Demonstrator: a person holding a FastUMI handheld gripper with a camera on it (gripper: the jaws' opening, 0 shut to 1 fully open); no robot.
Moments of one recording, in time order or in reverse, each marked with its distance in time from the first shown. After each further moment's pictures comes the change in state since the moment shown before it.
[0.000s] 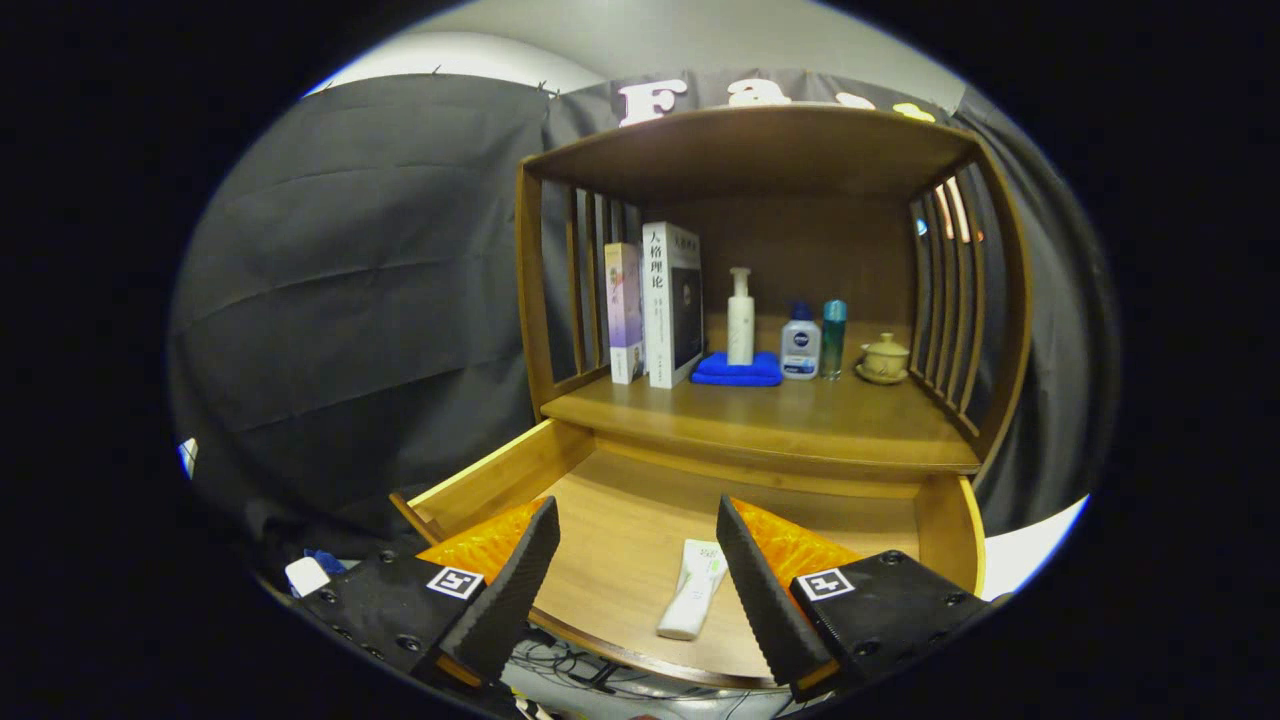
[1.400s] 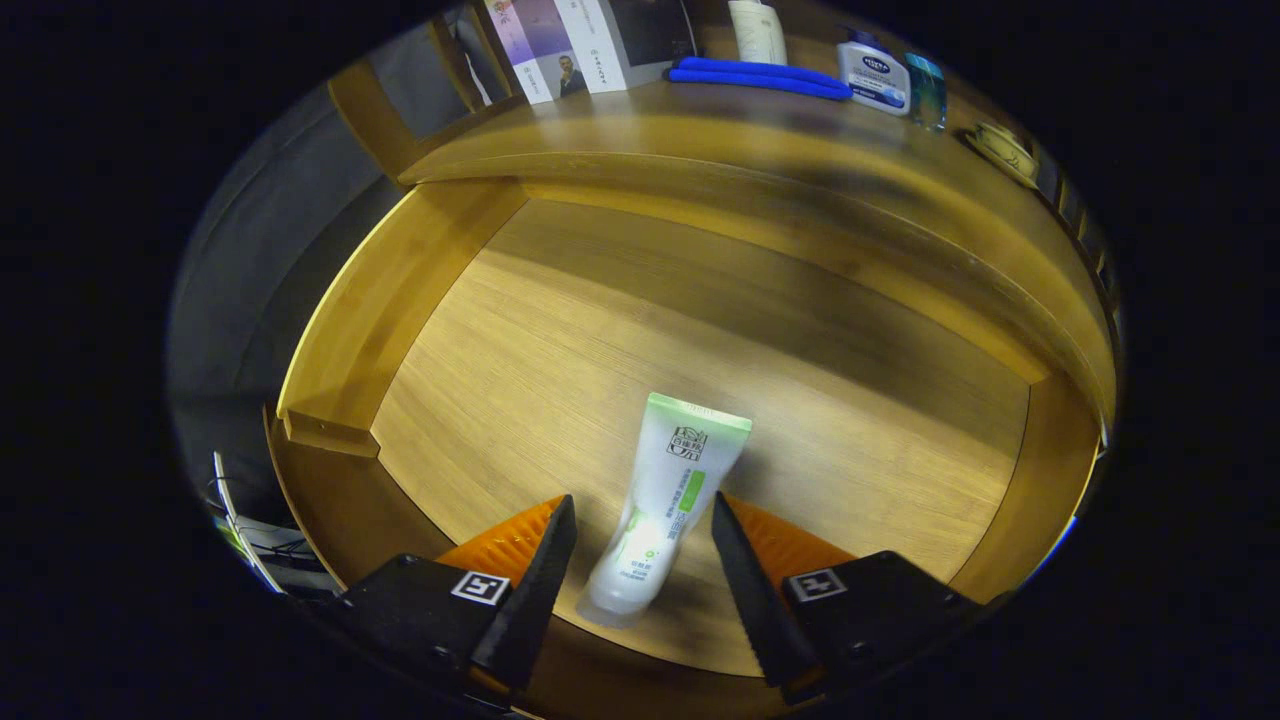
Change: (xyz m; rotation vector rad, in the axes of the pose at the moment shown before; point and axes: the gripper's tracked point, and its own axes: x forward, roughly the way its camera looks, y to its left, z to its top) arm 0.093 -0.049 -0.138 0.090 0.876 0.090
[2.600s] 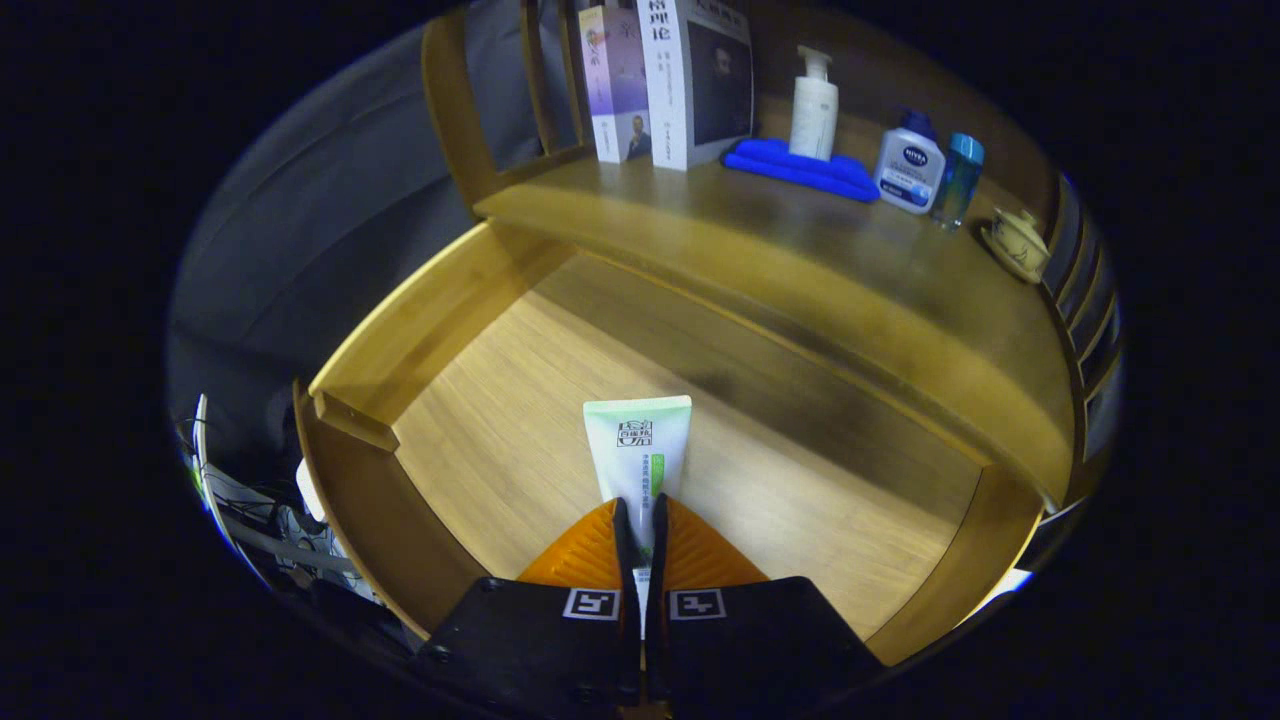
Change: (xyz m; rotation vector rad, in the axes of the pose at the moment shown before) arm -0.047 0.006 0.033 -0.187 -0.196 -0.020
